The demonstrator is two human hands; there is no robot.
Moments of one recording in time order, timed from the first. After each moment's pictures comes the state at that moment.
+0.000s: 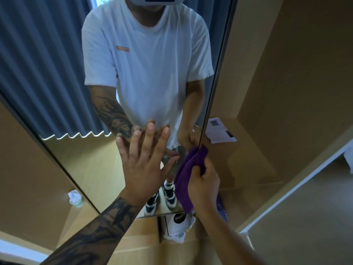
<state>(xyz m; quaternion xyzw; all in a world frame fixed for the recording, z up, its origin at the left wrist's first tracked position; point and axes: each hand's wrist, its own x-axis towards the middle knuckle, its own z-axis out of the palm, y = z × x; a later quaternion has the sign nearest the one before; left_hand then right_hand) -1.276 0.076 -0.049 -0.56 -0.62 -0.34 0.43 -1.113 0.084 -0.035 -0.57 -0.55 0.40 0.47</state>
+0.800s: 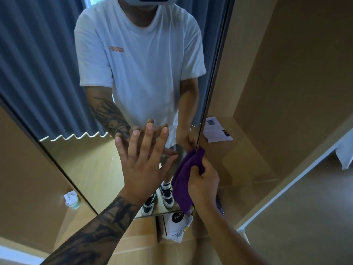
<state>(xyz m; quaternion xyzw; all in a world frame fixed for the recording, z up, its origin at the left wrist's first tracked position) -1.275 0.077 -0.048 -0.55 -0.62 -0.35 0.44 -1.111 0.082 -0.033 -0.58 -0.54 0.41 0.46</state>
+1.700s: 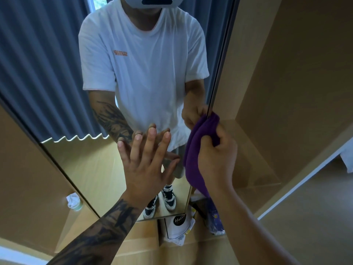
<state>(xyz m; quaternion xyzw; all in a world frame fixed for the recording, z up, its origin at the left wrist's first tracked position) -1.276 0.079 -0.053 -0.55 -0.62 -0.35 0.44 -1.110 0.100 0.051 -0.48 -0.56 0.36 0.57</state>
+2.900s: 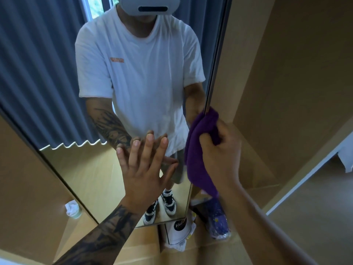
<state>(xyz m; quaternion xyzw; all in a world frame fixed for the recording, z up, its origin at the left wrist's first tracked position) -1.278 0.079 -0.053 -0.56 -0.61 -0.35 0.44 -1.095 0.104 0.074 -0.41 -0.62 0.34 0.57</state>
